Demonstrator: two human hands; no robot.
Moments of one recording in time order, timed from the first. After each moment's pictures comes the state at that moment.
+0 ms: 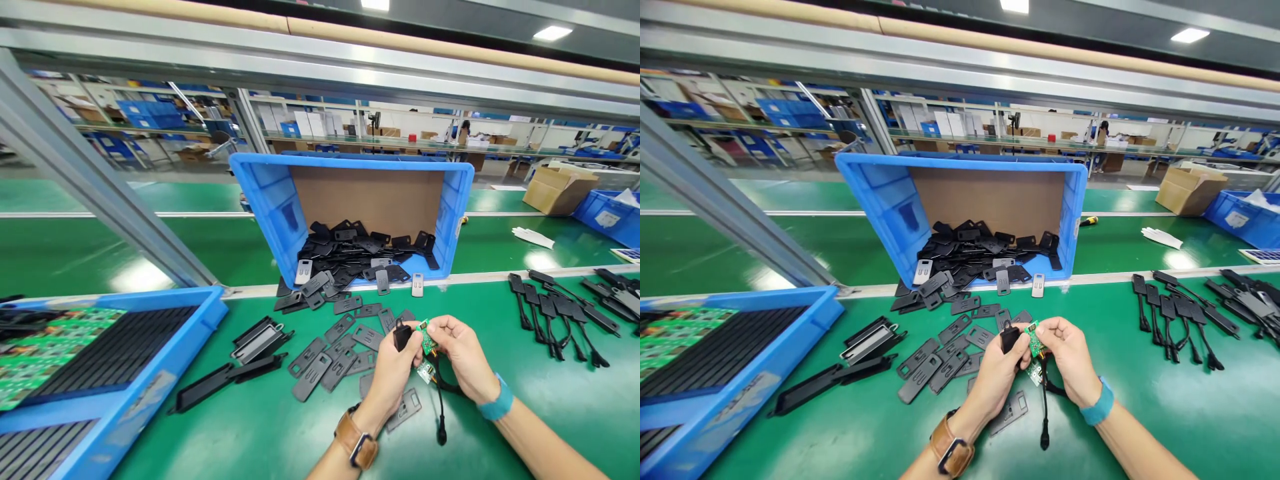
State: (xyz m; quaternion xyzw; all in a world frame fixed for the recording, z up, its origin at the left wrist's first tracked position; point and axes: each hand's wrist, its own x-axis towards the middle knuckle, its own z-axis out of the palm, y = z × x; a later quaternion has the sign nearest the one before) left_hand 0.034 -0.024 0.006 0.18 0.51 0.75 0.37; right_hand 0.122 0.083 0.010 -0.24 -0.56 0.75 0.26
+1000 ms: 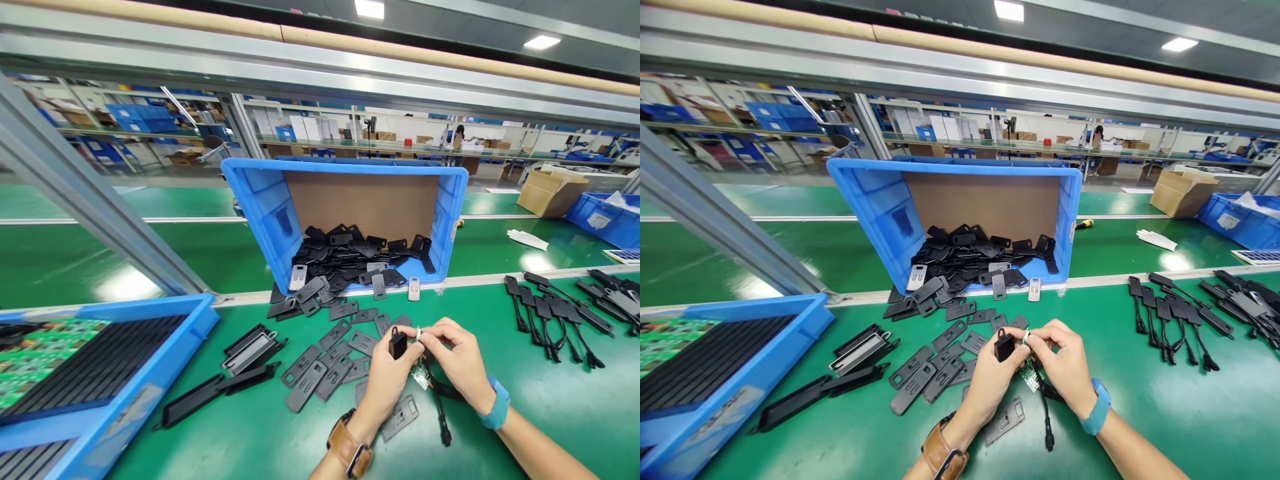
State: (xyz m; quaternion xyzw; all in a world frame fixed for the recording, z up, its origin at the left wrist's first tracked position) left_hand 0.025 -0.024 -0.001 0.27 0.58 0.72 0.27; right_hand 0.126 0.083 0.018 -0.16 -0.77 0.50 0.35
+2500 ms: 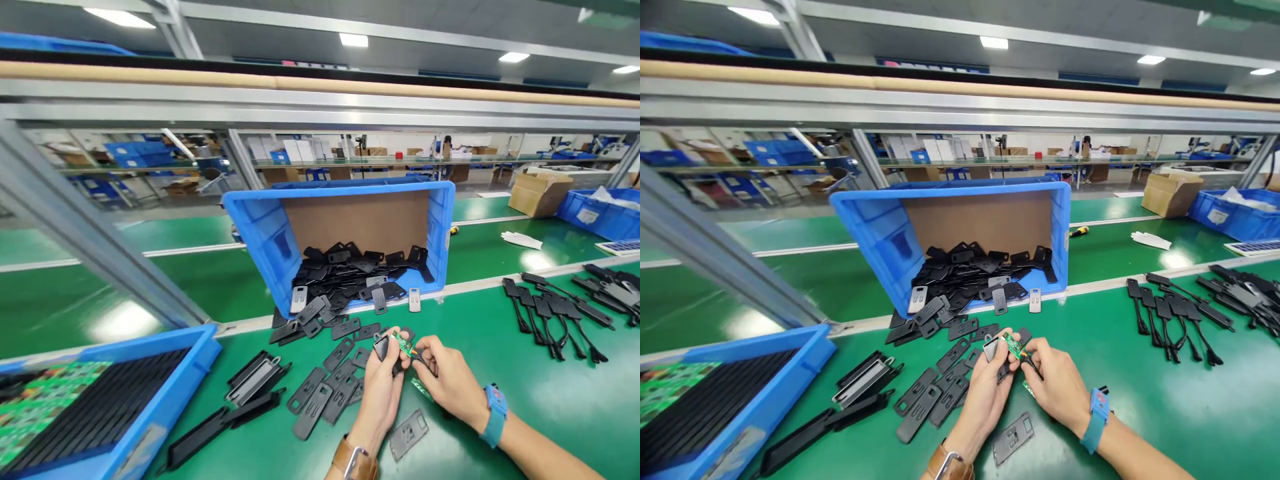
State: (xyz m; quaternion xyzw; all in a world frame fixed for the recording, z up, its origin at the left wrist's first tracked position) left_hand 0.015 -0.028 0.004 0.06 0.38 0.84 0.37; right_hand 0.123 0.066 -0.001 -0.14 -0.89 0.34 0.26
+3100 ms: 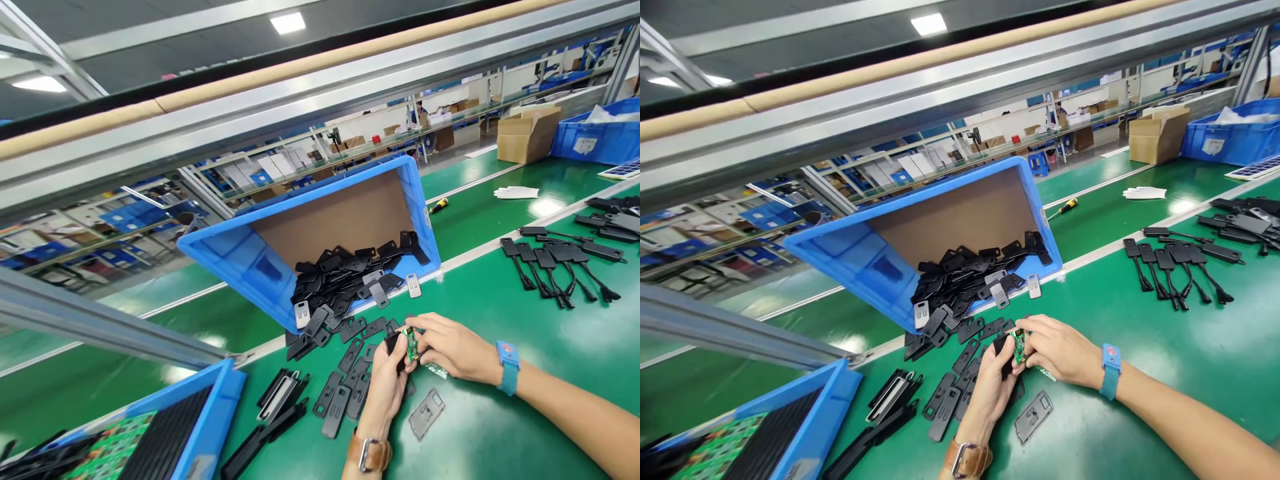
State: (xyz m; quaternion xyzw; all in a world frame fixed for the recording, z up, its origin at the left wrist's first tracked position) left_hand 0.004 -0.037 0.008 0.18 0.50 0.73 0.44; right_hand 0.128 0.095 0.011 0.07 -0.91 0.29 0.27
